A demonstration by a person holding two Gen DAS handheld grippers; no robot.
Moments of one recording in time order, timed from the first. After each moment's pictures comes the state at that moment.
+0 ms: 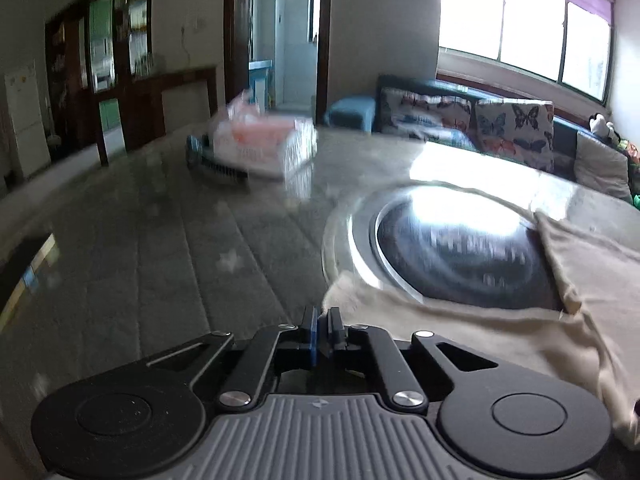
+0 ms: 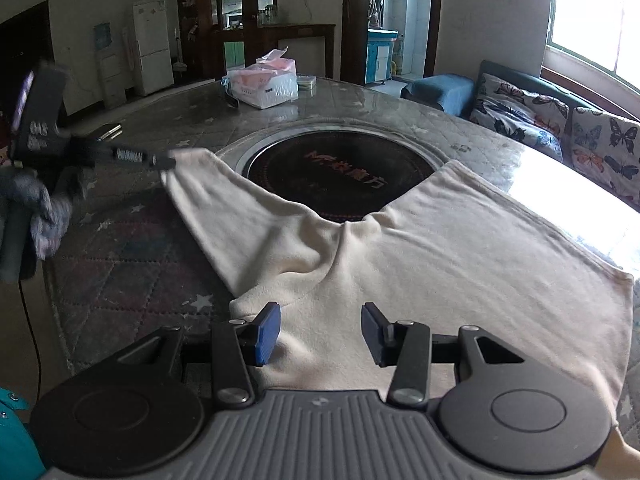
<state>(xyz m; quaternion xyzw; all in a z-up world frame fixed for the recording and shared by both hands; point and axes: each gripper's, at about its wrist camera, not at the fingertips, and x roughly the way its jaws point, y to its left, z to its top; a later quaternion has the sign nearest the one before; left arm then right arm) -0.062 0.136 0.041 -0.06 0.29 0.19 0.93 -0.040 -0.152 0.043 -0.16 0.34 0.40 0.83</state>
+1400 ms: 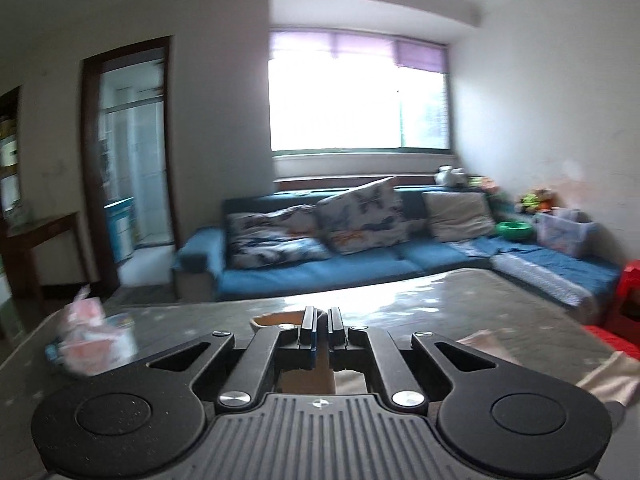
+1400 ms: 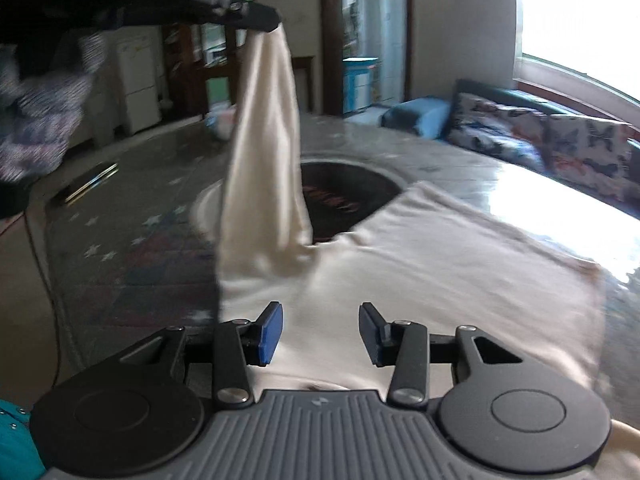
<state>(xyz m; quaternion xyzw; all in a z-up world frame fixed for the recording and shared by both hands) -0.048 -0.025 0.163 0.03 0.15 -0.04 0.99 -0.054 -0.195 0.064 -0.12 0.31 0.38 0.87</state>
